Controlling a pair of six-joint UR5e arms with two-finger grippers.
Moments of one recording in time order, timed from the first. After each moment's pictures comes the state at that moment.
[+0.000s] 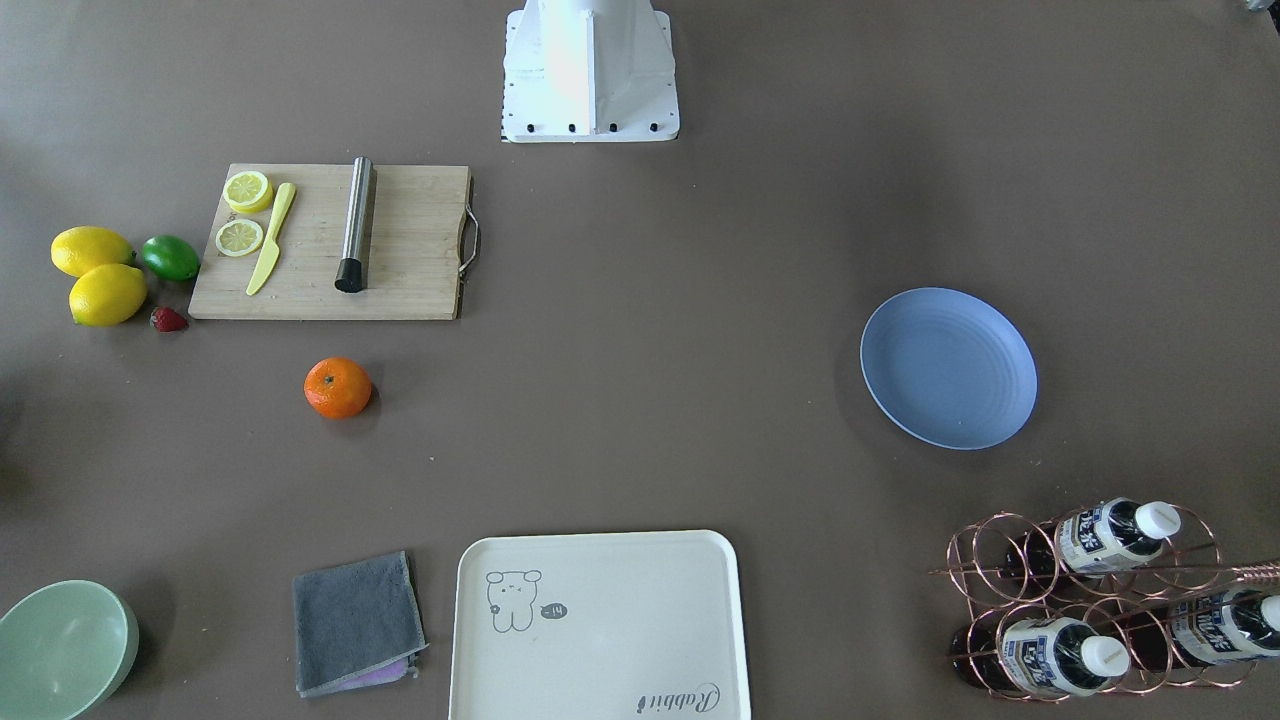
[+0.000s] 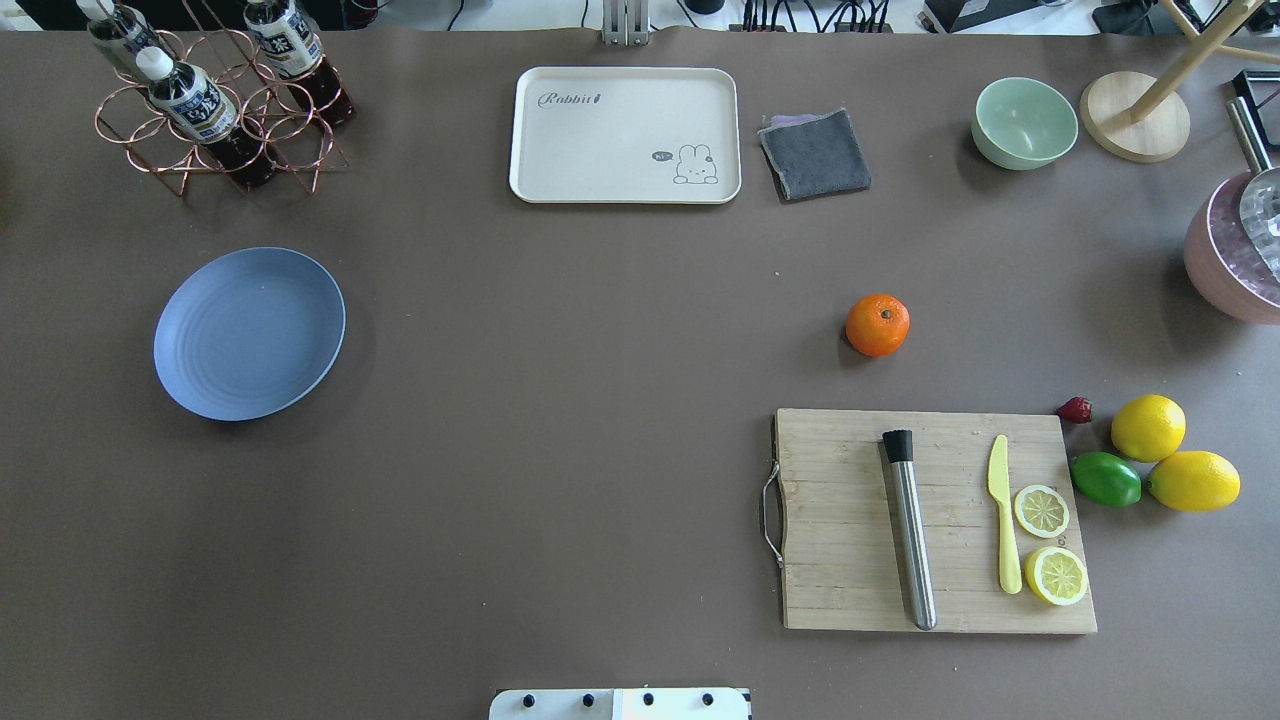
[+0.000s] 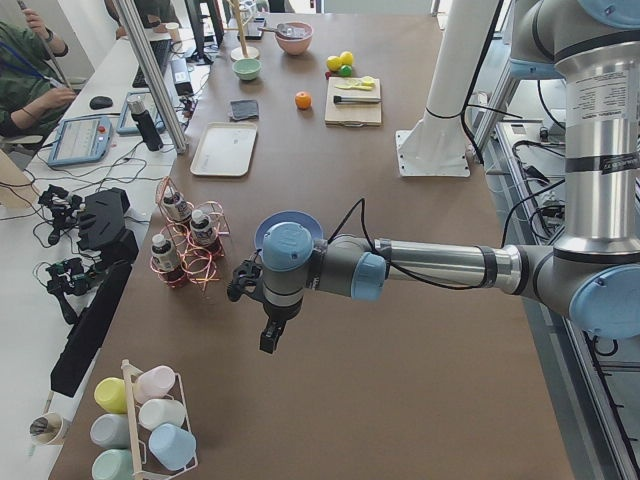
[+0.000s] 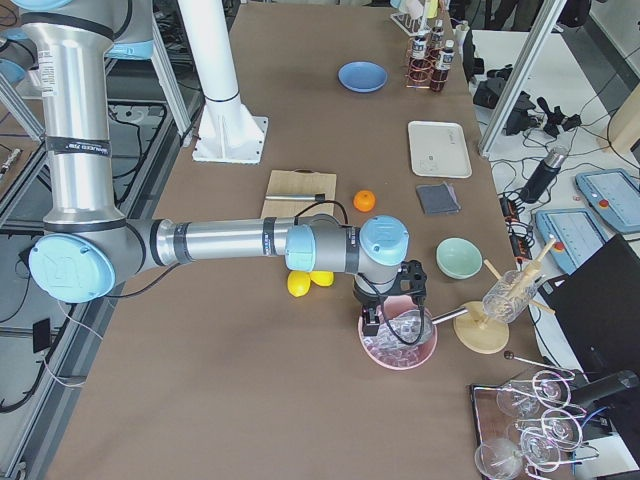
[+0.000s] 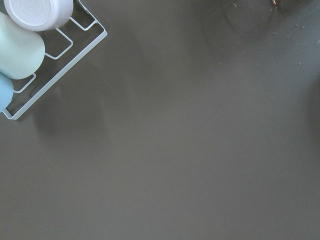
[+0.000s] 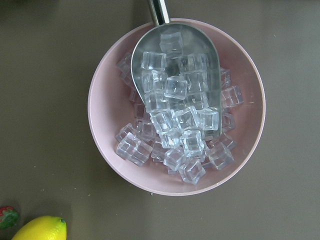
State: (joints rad) left arm -1.58 -1.47 -1.73 -1.71 -2.33 0.18; right arm 1.57 -1.56 1.66 -1.65 2.39 -0.06
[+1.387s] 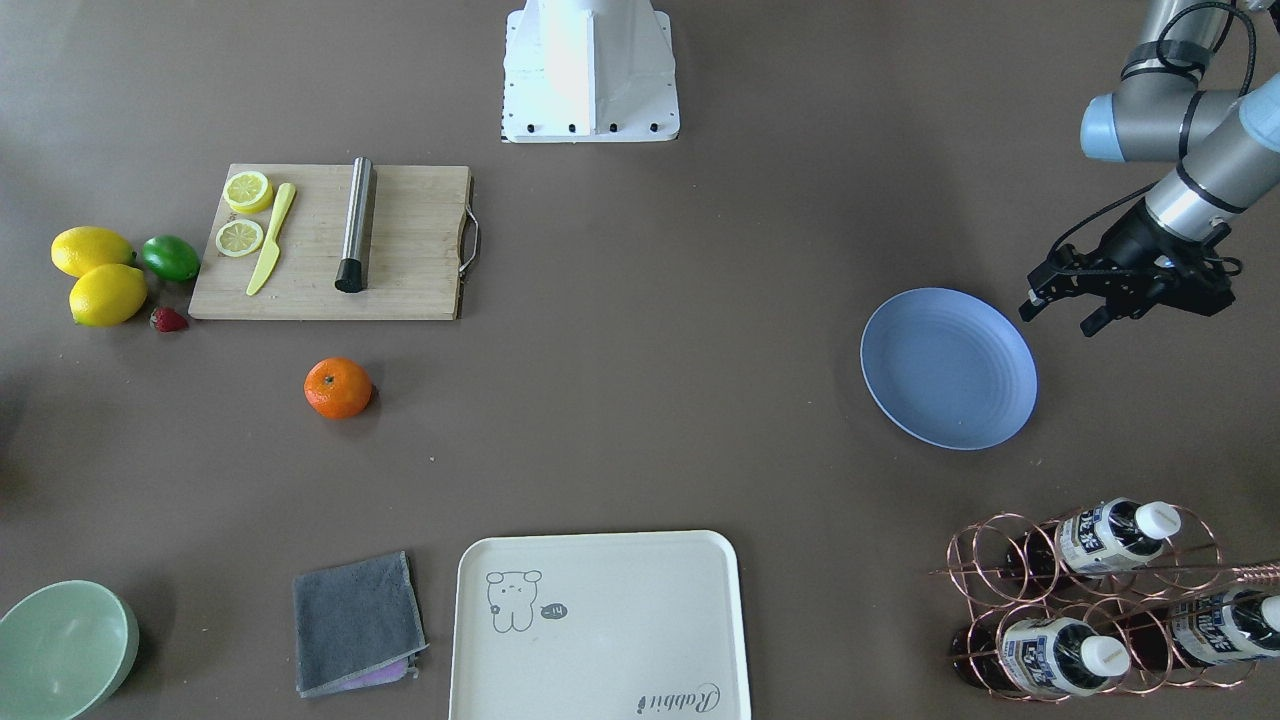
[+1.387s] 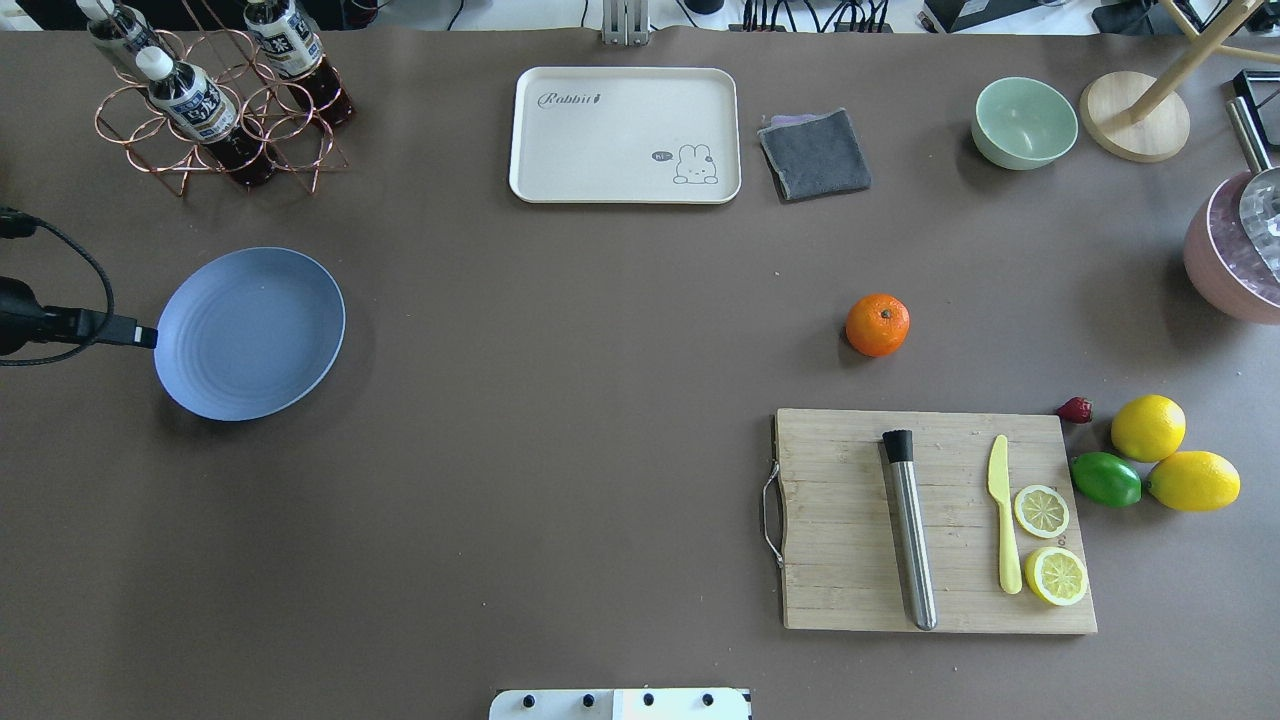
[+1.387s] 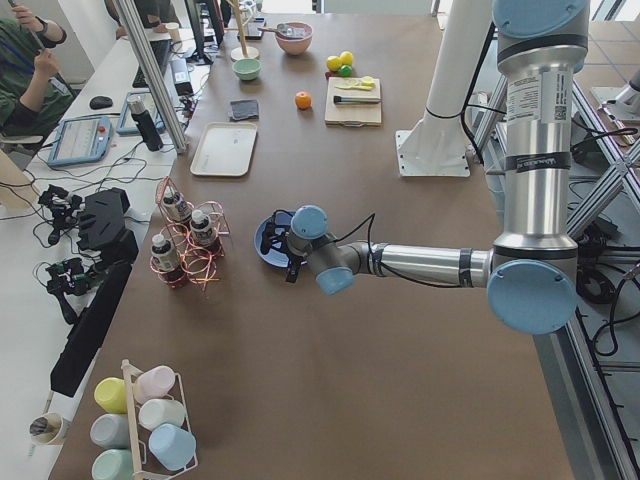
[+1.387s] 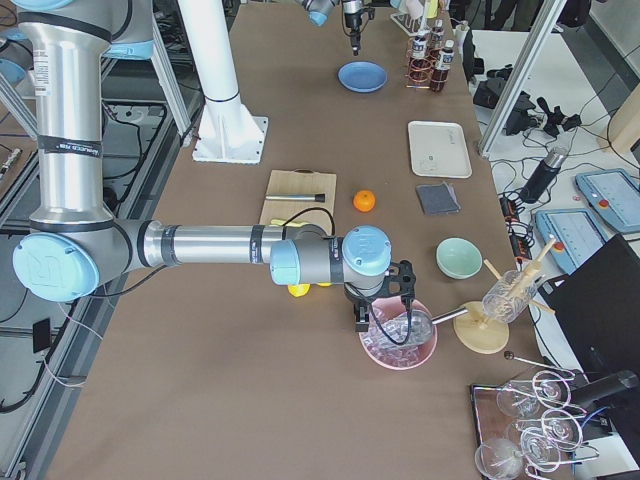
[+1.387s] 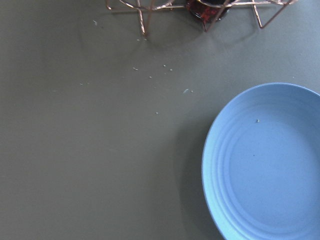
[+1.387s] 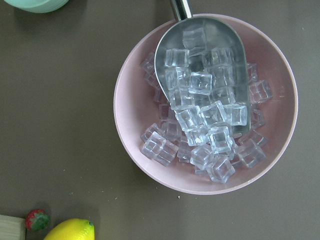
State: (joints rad) left arm -0.97 -1.55 -1.52 -2.60 -2.19 -0.93; right arm 1.57 -1.62 1.66 -1.51 2.48 0.04
